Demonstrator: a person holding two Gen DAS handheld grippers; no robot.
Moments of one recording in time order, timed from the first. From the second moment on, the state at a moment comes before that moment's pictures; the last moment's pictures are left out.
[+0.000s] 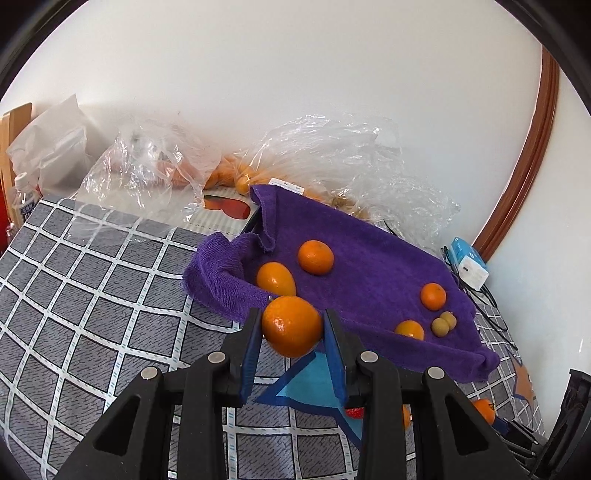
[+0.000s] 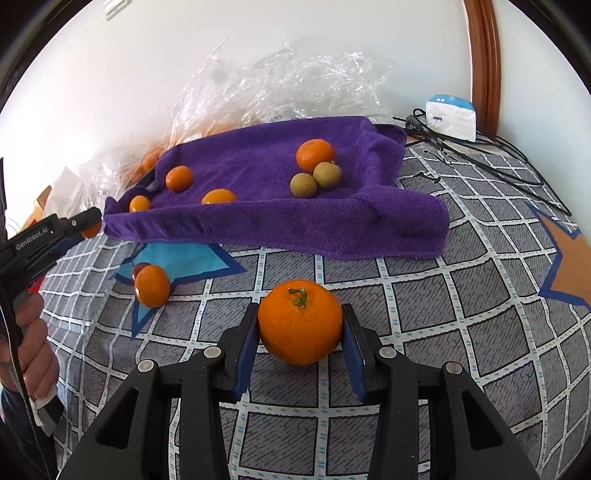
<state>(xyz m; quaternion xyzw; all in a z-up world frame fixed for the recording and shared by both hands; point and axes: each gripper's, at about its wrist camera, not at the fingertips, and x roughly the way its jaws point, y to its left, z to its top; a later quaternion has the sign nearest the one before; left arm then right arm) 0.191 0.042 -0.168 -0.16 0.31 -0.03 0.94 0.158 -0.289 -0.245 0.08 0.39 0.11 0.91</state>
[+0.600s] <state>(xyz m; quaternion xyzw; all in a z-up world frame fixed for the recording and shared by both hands) 0.194 0.038 -0.173 -0.13 0.32 -0.01 0.94 0.155 -0.289 -0.242 0.08 0.39 0.10 0.91</state>
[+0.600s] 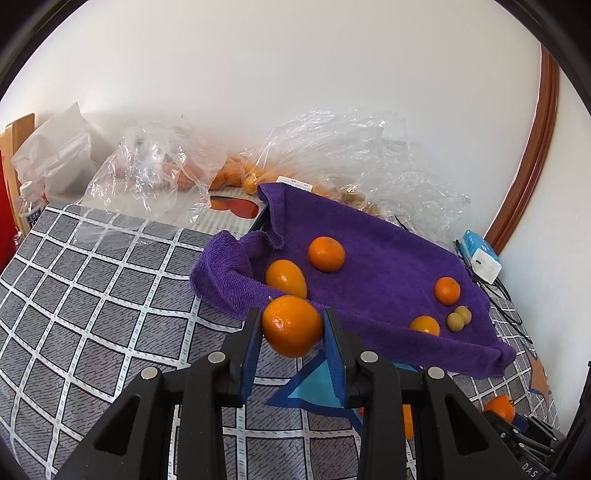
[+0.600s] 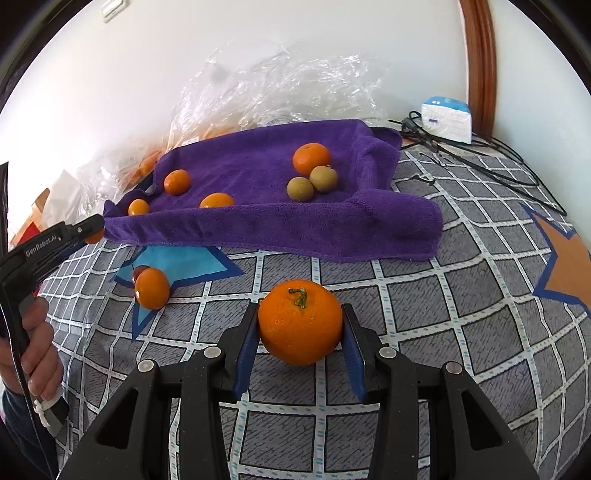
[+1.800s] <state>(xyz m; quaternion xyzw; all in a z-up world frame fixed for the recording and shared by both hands) 0.206 0.069 -0.165 -0.18 0.33 0.01 0.93 0.220 -0.277 -0.177 0.05 0.34 0.12 0.93</state>
